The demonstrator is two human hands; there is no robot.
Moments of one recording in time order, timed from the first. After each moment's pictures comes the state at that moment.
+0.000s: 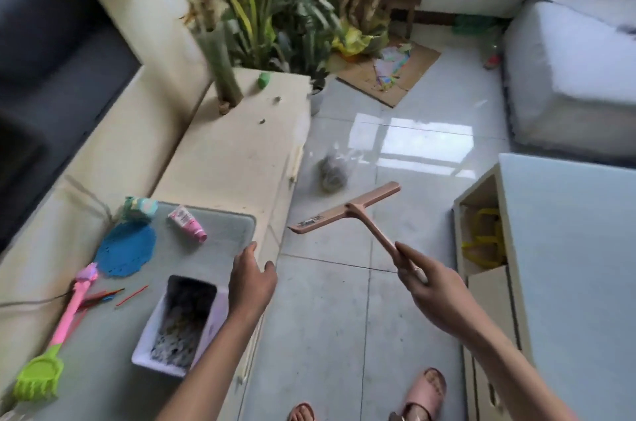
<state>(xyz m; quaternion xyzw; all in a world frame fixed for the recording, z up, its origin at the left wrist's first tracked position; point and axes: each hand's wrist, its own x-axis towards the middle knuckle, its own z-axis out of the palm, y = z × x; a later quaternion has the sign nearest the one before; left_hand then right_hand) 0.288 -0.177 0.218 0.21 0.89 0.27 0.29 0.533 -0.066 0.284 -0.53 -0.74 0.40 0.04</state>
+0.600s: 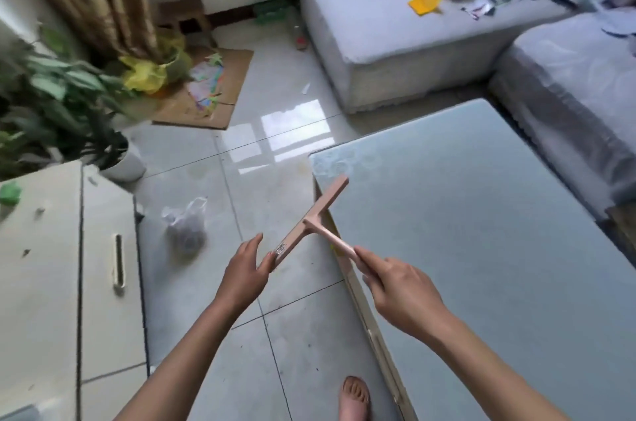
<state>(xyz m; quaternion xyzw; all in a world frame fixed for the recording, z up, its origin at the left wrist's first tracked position) 0.583 0.169 0.213 0.57 0.72 0.12 0.37 0.840 0.136 0.267 -0.64 -0.71 0.28 0.03</state>
